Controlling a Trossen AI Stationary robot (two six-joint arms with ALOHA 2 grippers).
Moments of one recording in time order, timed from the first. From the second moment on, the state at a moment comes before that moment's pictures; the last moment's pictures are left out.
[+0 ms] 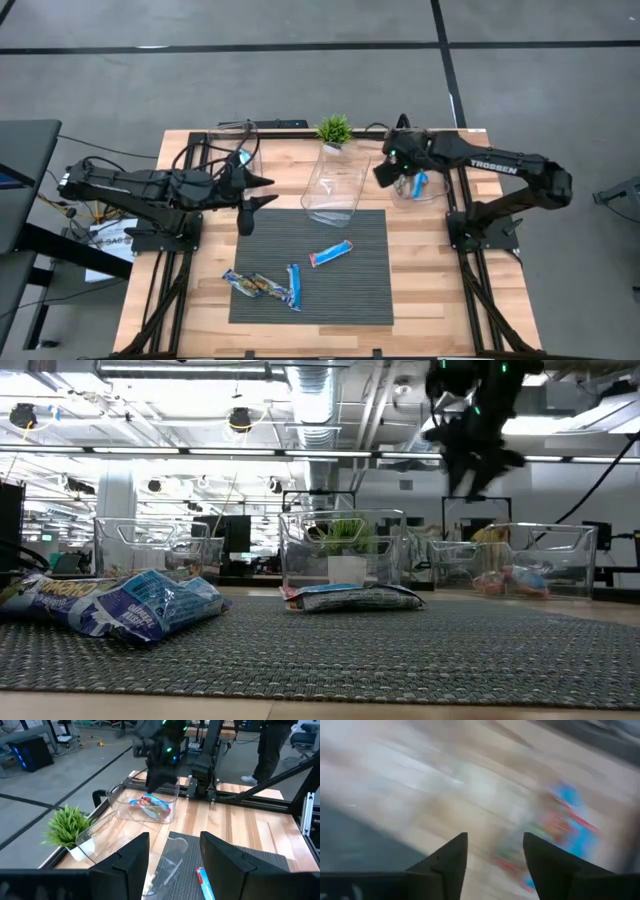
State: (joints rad) left arm -0.19 0.96 1.03 -0.37 -0.45 -0.17; right arm -0.37 1.30 1.09 -0.96 0.22 0.61
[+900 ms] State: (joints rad) left arm -0.19 1.09 1.03 -0.45 -0.29 -0.29; right arm 0.22 1.81 1.43 -0.88 0.00 0.05
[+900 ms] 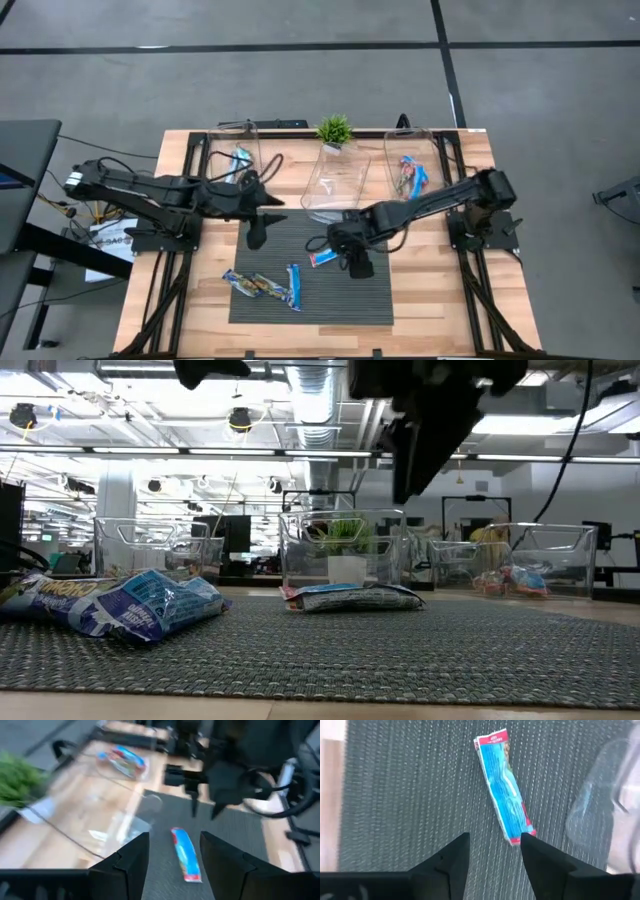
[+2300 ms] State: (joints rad) left arm -0.19 1.18 1.03 -0.53 -0.20 -0.36; right arm 0.18 2.00 1.48 -0.79 -0.11 -0.10
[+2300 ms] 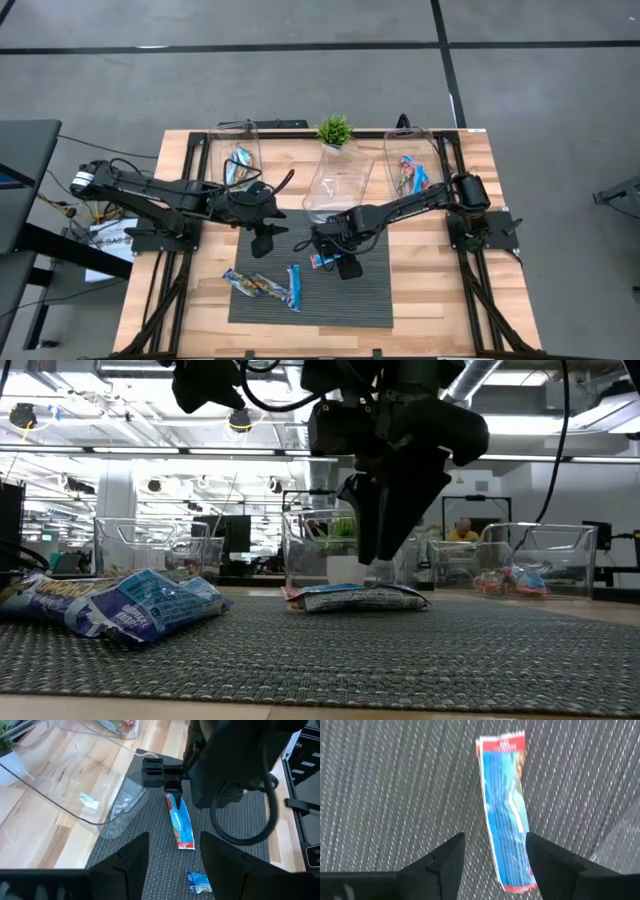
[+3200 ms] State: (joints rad) left arm -0.19 1.18 1.03 -0.53 -0.24 -0.36; right arm 0.23 2.00 1.64 -0.85 0.02 -0.20
